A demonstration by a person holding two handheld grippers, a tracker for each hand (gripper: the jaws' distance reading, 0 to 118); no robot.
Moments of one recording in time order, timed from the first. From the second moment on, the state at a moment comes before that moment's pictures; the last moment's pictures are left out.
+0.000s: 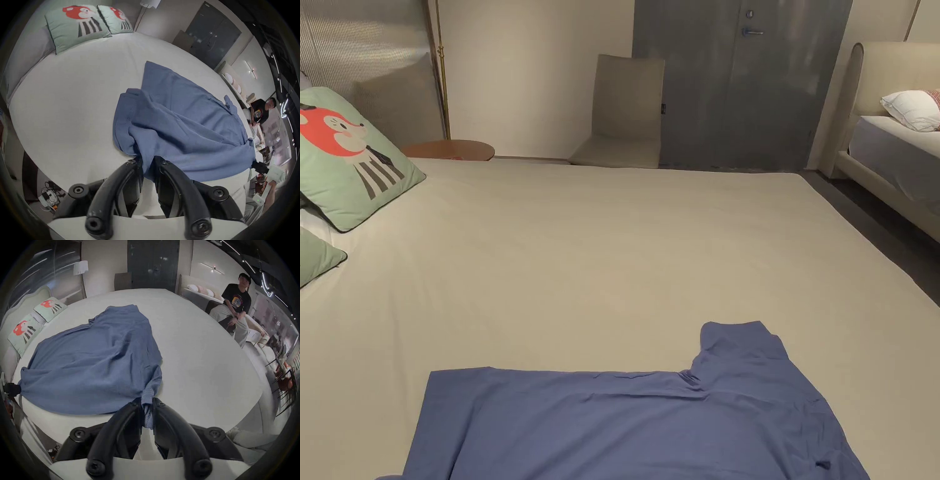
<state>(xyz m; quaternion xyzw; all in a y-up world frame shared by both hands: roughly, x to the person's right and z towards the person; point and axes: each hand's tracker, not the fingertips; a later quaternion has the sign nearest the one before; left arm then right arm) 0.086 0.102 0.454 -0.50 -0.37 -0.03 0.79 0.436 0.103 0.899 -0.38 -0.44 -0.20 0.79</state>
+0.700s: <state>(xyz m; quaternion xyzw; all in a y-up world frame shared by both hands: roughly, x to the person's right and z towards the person) 0.141 0.266 0.491 -0.12 -0.43 0.01 0.90 0.419 0.252 0.818 -0.05 -0.51 -0.05 0.86</state>
